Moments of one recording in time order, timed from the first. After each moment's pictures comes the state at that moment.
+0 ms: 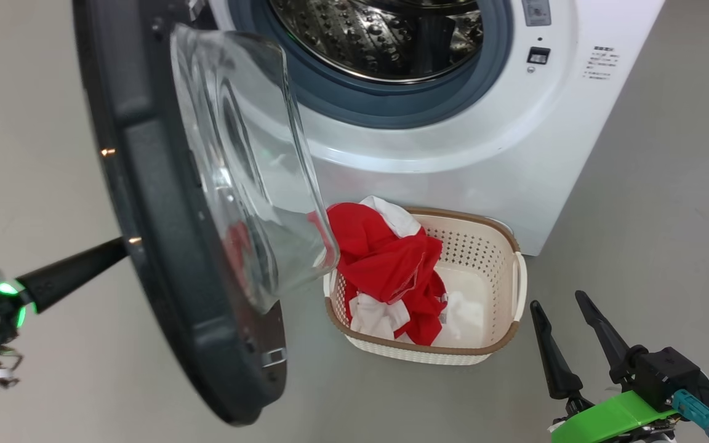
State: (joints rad) left arm -0.45 0.51 0.08 0.04 -1.59 -0.12 1.03; right arm 0.00 -0.05 0.05 0.19 0.26 0.13 -0.26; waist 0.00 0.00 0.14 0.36
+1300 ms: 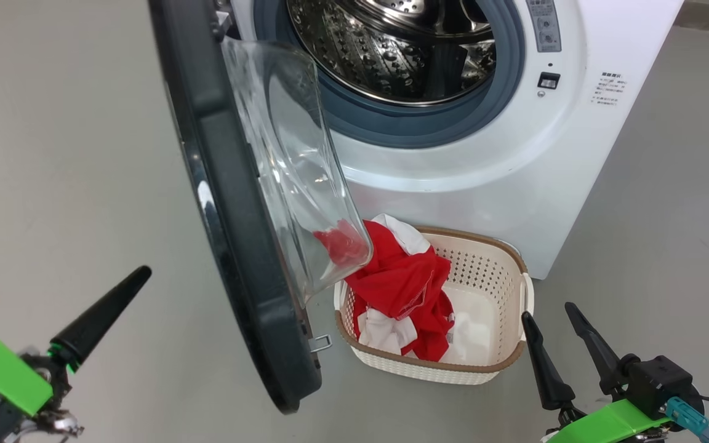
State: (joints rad) left arm -0.22 0.38 0.08 0.05 -1.51 -0.12 0.61; right arm 0.02 -0.05 0.08 0.20 0.30 0.13 -0.26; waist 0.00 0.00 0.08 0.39
